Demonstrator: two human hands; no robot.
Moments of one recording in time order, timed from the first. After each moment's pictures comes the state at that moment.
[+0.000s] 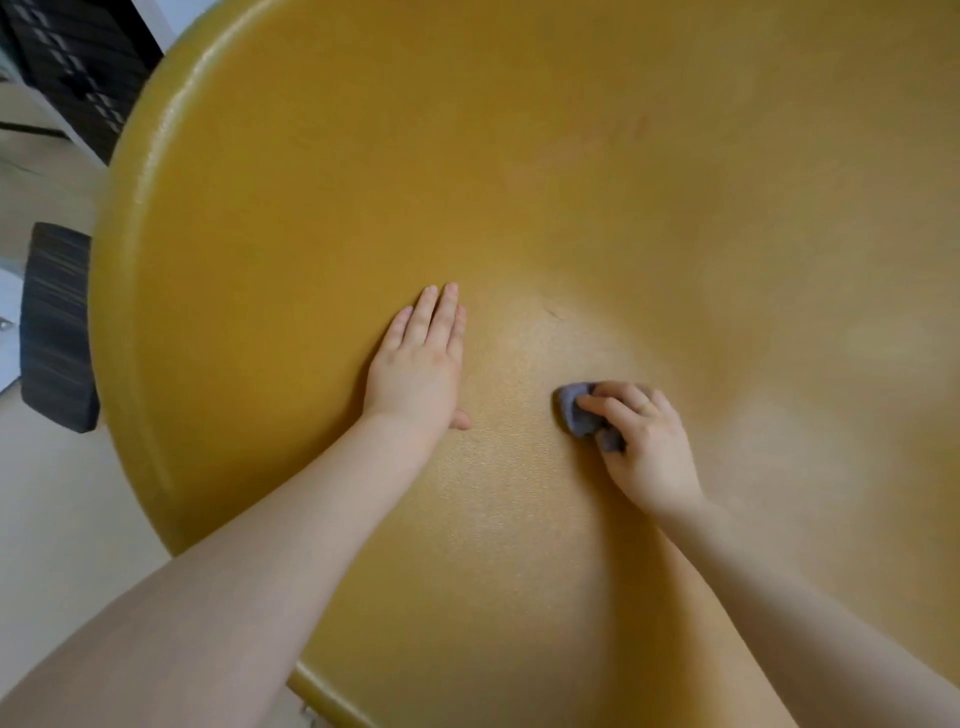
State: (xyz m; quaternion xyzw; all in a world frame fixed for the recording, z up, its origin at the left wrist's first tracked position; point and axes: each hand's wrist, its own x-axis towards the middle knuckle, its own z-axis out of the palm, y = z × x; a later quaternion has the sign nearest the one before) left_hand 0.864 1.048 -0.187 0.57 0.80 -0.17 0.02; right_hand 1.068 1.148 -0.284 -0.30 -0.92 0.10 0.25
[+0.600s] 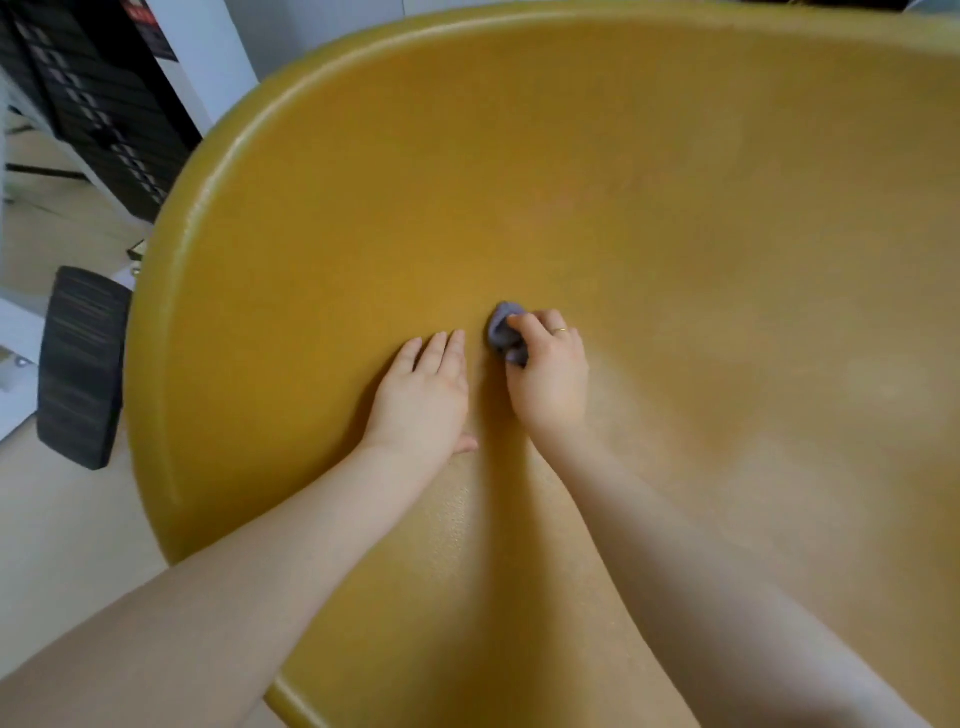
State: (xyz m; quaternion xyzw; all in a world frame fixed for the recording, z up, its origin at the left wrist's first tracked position) left_hand 0.854 1.052 -0.172 0.60 0.77 -0.22 -0.02; right_hand 0.930 1.153 -0.230 -0.40 -0.82 0.15 0.38
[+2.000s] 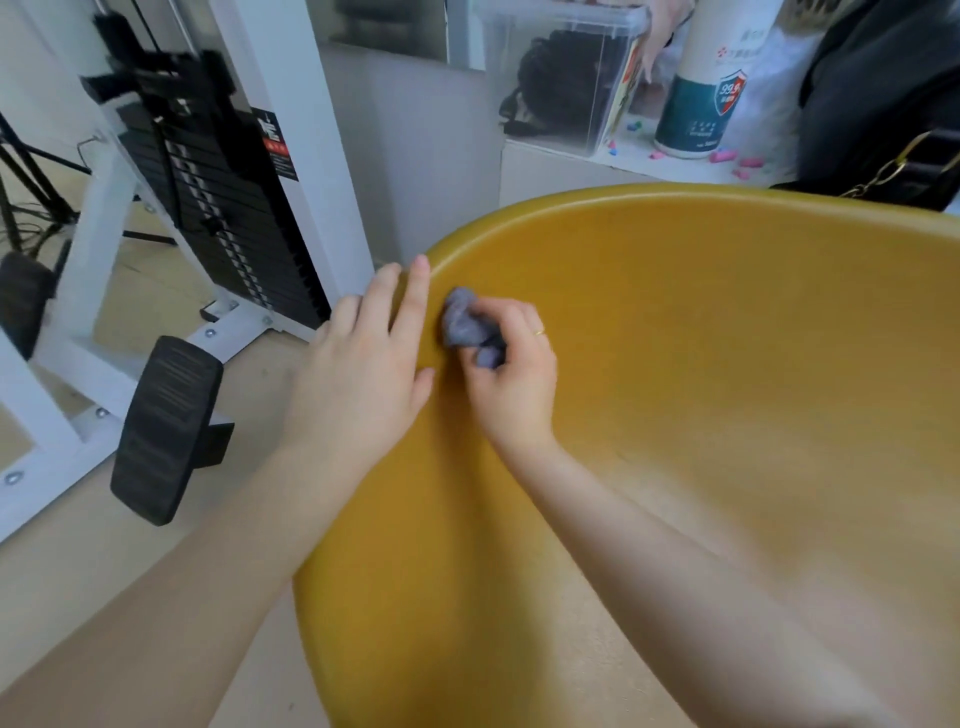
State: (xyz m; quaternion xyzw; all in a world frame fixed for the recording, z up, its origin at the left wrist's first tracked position) left_hand 0.743 1.018 -0.064 0.52 0.83 0.08 -0.21; right_hand 0.821 1.119 -0.114 -0.26 -0.76 0.30 0.53
